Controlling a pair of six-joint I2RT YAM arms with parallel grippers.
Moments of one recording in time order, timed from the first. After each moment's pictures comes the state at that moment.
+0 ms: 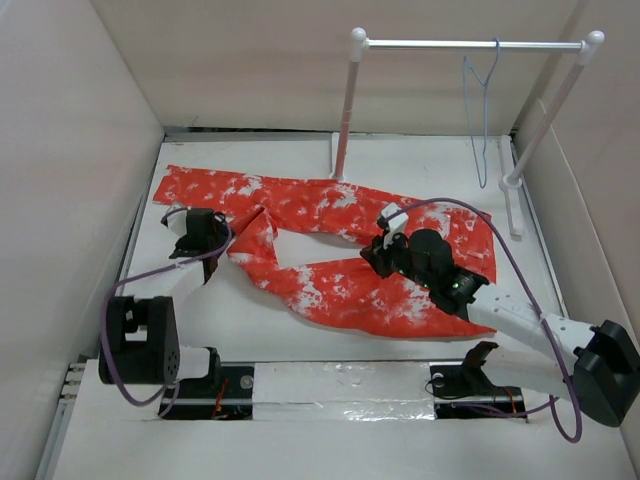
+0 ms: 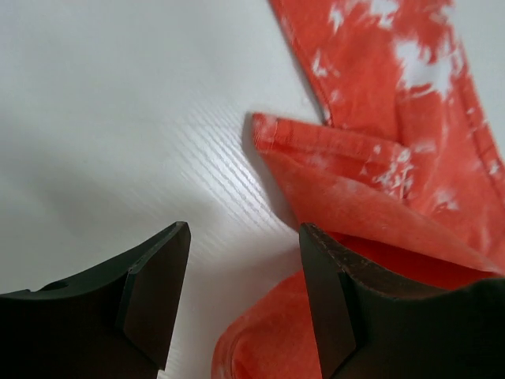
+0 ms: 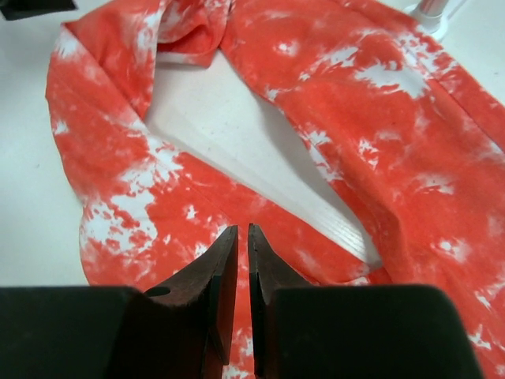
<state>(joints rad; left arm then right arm) -0.04 1.27 0.59 0.00 -0.30 -0.87 0.75 1.06 0.61 0.16 -0.02 0.09</state>
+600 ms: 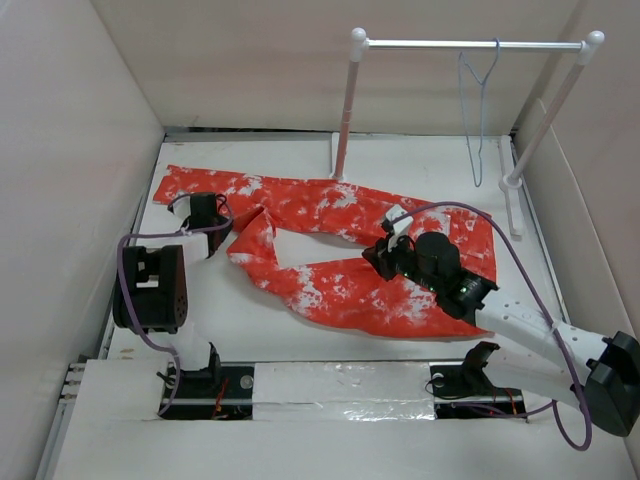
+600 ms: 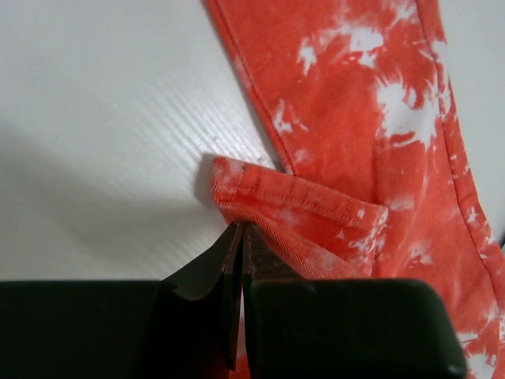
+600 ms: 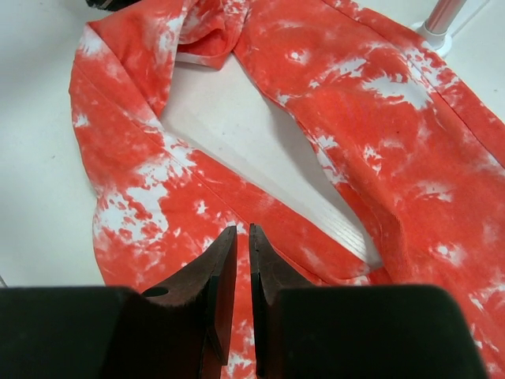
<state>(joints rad) 0.00 1.62 0.75 0.11 -0.18 -0.95 0.77 1.00 0.61 0.12 -0.03 0.07</state>
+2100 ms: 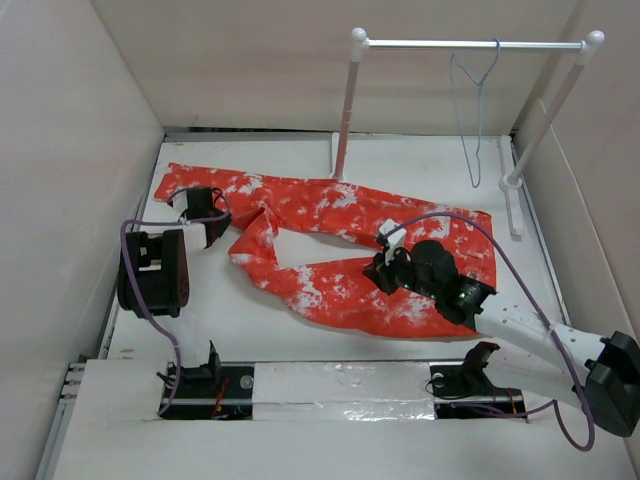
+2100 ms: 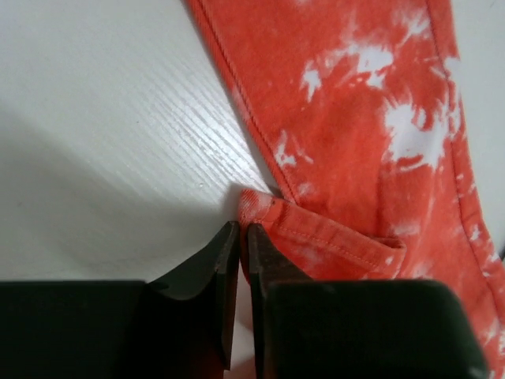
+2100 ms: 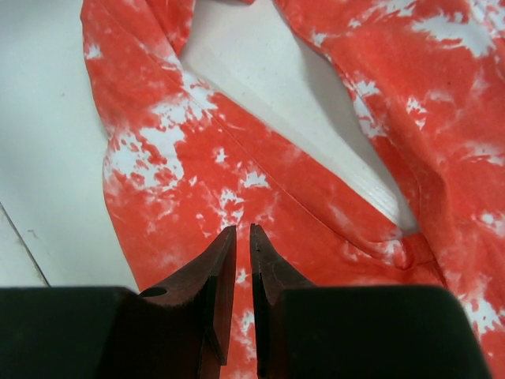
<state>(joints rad) 0.04 1.75 0.86 0.12 -0.11 -0.93 0.79 0.98 0.55 0.05 -0.12 0.06</state>
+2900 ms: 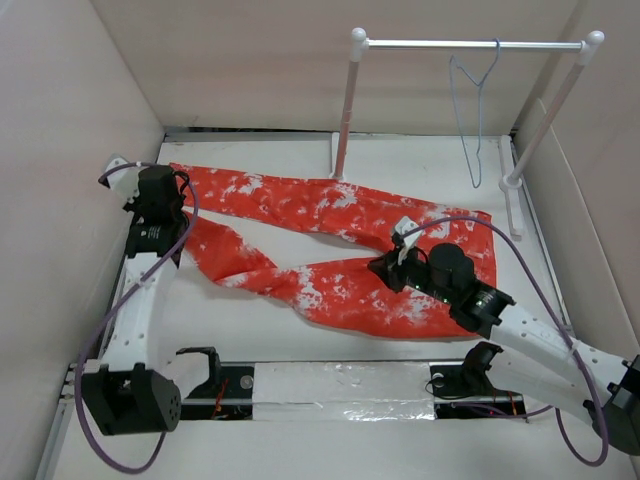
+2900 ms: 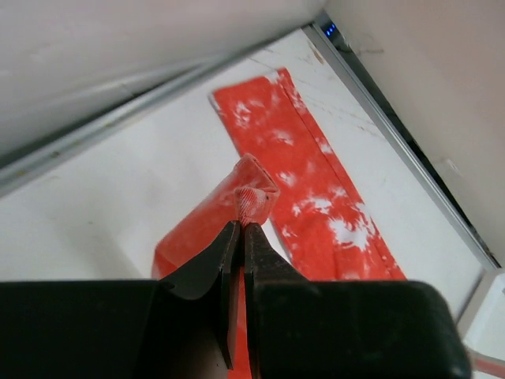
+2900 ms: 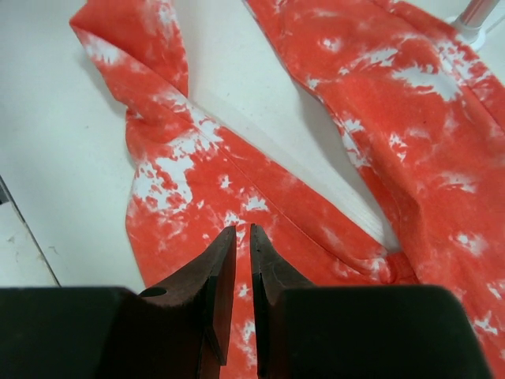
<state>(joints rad) 0.03 1.12 1.04 -0.40 -0.55 -0.71 0.78 0.86 0.55 0.04 -0.12 0.05</state>
